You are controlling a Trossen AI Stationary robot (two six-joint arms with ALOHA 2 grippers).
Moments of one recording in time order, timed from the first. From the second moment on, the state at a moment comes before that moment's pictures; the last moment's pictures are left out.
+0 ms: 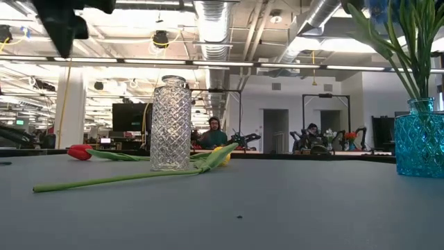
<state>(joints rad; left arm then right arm) -0.20 1.16 1.13 -1.30 -0.01 -0.59 0.80 0.71 0.96 -1.05 0.33 1.14</state>
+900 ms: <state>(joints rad) -0.63 1.77 1.11 -1.32 0.15 0.14 0.86 0.72 0.96 -1.06 0.25 1.02</state>
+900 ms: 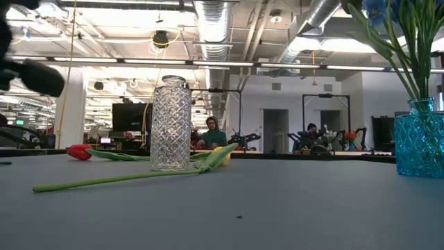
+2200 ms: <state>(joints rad) -0.67 1.89 1.30 -1.20 -0.22 0.26 0.86 0.72 0.96 -1.07 0.22 1.06</state>
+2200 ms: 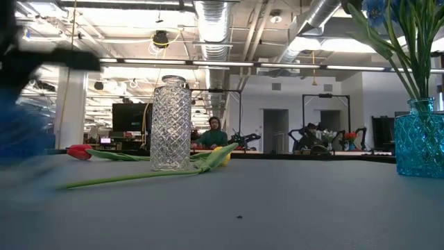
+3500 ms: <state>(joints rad) 0.06 1.46 1.55 -0.15 -0.17 0.16 0.86 0.63 1.34 -1.07 0.40 0.47</state>
